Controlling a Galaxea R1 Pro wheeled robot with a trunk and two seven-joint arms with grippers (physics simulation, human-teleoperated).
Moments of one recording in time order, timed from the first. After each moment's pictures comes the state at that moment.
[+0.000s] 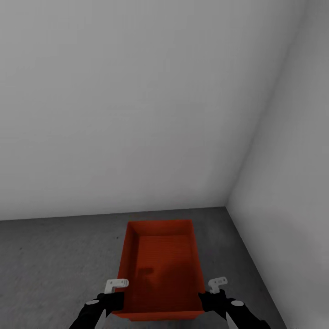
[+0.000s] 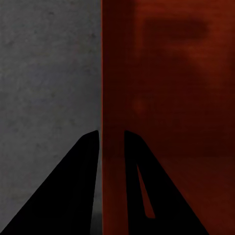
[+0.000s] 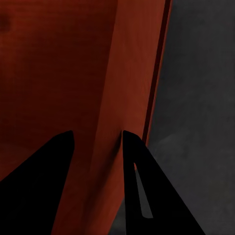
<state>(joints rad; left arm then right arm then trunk) -0.32 -0.06 0.06 -0.70 -0.03 0.31 -0.04 -0.47 0.01 0.02 -0.35 0.06 0.03 0.26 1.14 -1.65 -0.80</state>
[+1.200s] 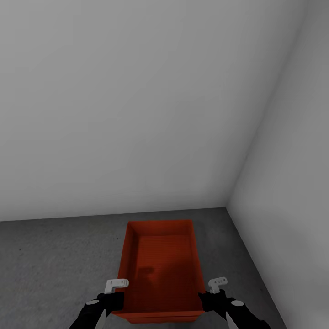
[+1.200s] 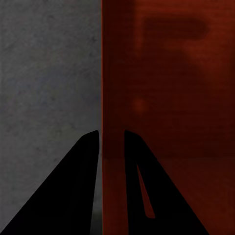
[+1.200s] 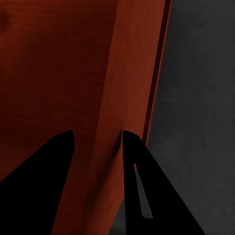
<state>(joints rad) -0.32 -0.06 0.06 -0.70 -0.03 0.31 -0.04 -0.47 0.01 0.02 -0.35 0.07 0.03 0.26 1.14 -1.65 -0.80</state>
